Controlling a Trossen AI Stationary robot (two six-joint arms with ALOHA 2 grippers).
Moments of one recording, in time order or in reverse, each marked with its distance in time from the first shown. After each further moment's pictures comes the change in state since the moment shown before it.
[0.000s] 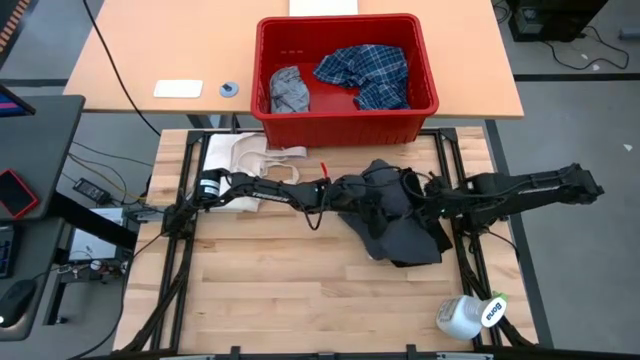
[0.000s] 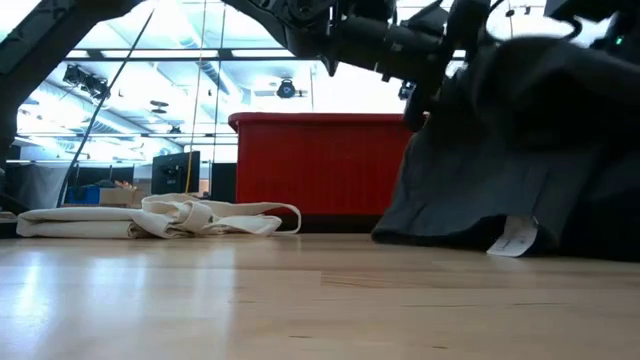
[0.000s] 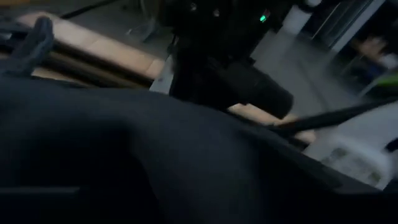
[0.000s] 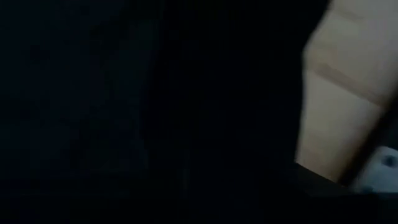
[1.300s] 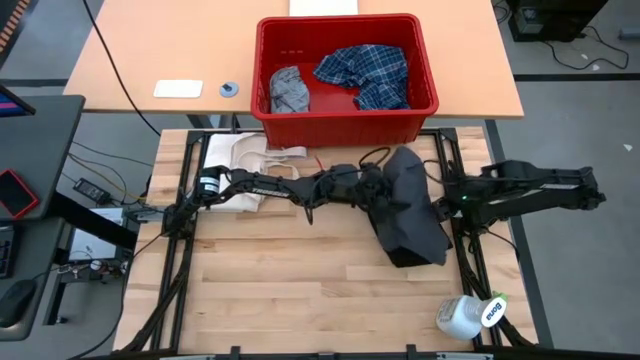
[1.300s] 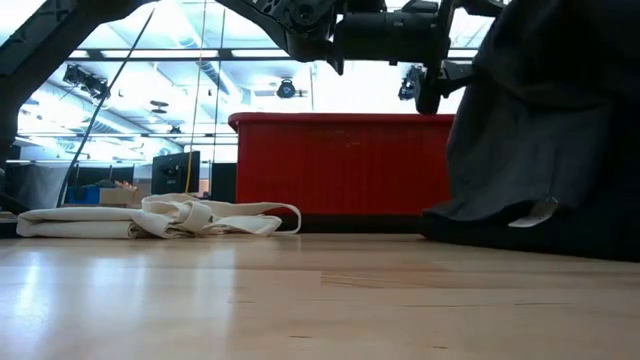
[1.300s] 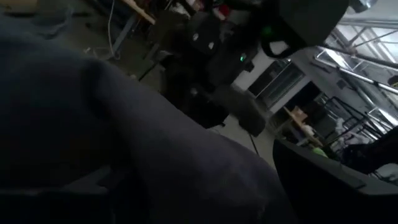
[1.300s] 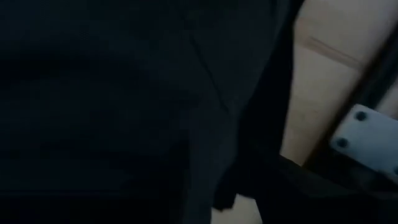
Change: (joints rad) left arm 0.034 0.000 0.000 0.226 0.101 -0.285; right arm -0.051 -0.082 0.170 -0.216 -0.125 0.004
